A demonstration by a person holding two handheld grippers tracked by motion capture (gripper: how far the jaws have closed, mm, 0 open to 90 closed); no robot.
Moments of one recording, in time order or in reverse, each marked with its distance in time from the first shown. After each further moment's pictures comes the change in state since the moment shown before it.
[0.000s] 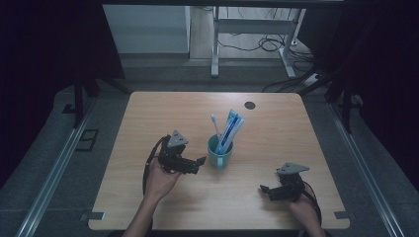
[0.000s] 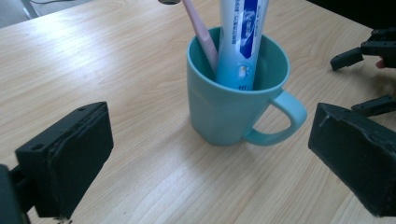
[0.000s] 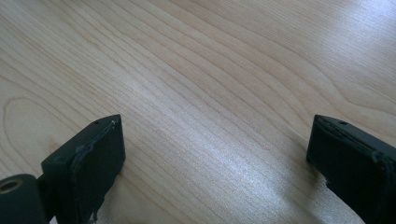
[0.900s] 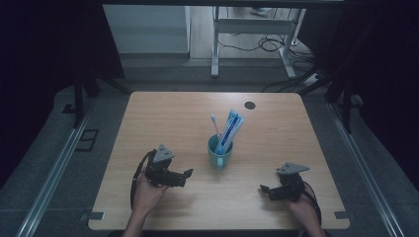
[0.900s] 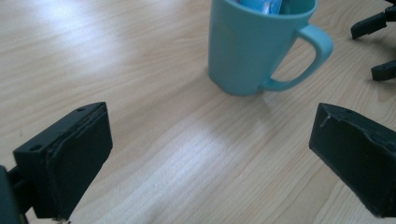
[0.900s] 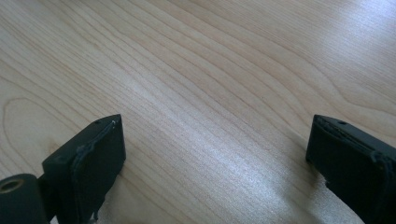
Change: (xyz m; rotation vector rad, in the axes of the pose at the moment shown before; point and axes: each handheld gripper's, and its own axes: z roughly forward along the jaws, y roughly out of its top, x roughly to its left) left arm 0.008 -0.053 -0.016 0.018 0.035 -0.047; right arm 0.000 0.000 0.000 -0.001 -0.002 0.000
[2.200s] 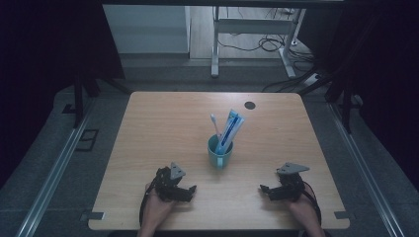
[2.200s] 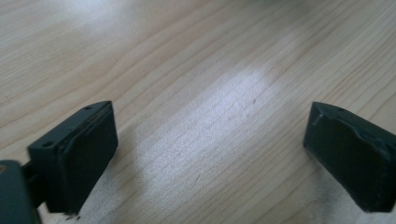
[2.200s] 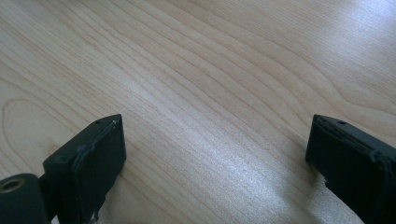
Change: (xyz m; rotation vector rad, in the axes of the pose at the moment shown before) left arm -0.020 -0.049 0.047 0.181 0.067 0.056; right arm 0.000 0.000 0.000 0.000 -0.005 0.004
